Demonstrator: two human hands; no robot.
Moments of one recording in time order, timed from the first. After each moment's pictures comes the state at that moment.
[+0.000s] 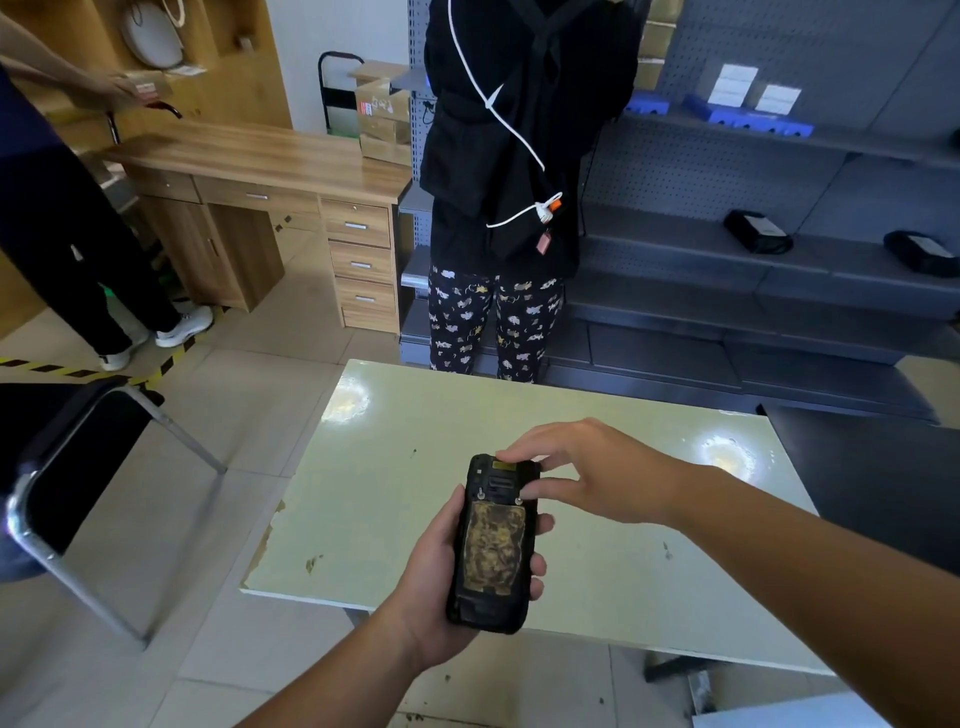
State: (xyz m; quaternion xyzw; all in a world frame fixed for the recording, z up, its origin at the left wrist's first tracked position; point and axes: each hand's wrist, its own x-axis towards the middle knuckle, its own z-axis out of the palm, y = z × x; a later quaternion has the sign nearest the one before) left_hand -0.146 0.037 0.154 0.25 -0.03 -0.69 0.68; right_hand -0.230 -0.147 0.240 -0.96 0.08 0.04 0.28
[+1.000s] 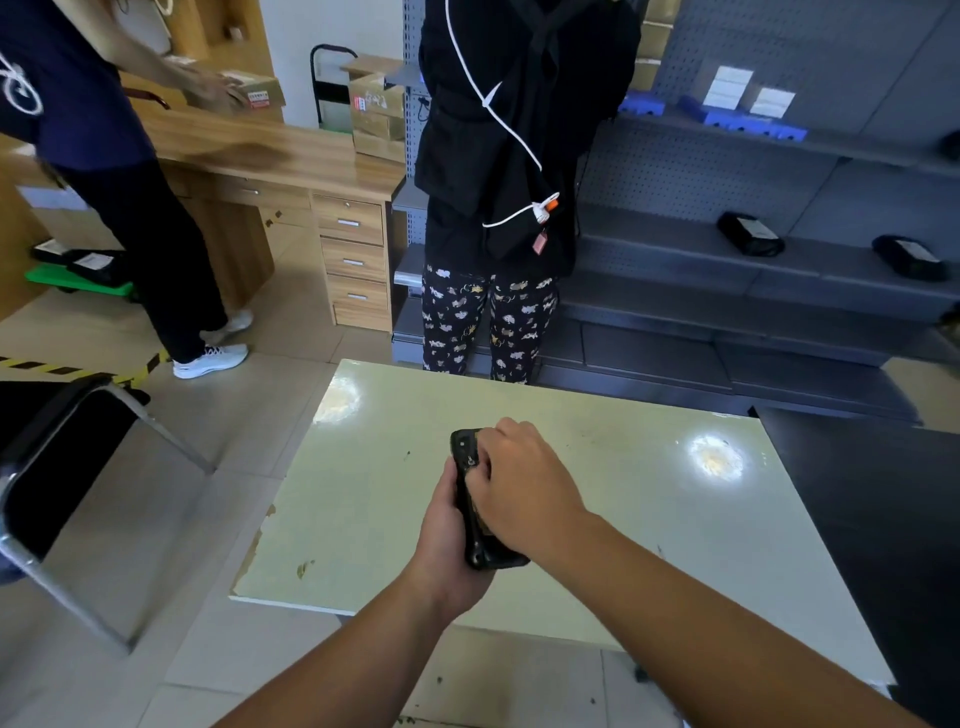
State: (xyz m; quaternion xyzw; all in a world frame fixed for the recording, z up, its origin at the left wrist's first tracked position) left_hand -0.125 -0.006 0.134 0.39 0.06 -0.59 0.70; right_hand -0.179 -0.079 0.205 -0.95 0.28 -0.09 0.14
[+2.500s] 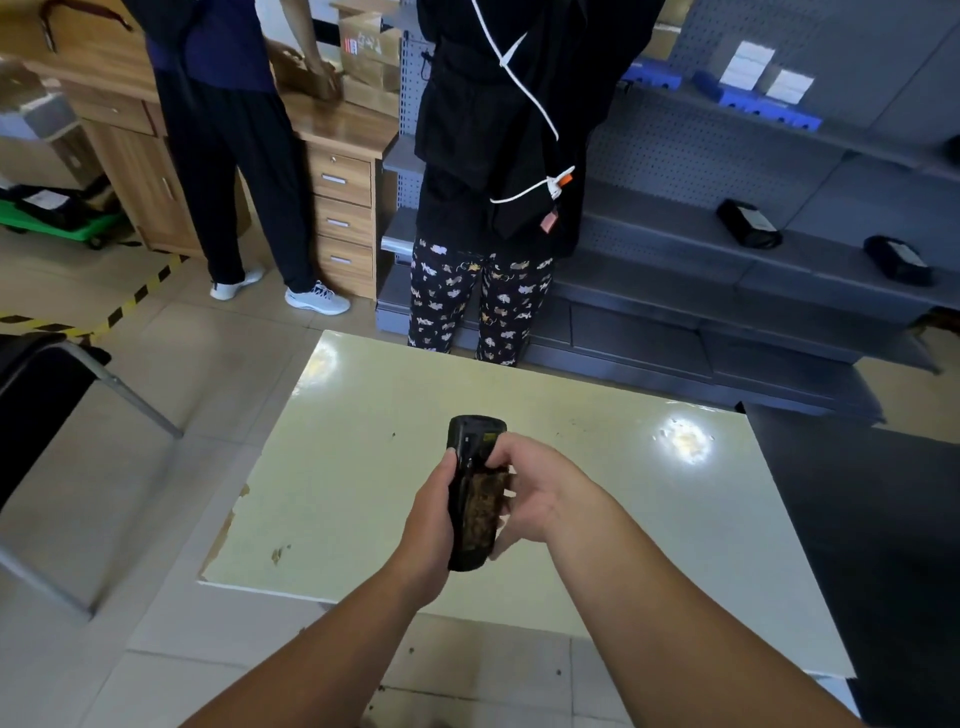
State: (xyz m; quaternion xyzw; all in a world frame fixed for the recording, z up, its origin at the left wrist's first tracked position) left_hand -0.102 -0.016 0.103 0.52 -0.04 -0.51 0.69; right_hand -0.156 -0.114 0.183 -0.35 0.57 0.03 0.74
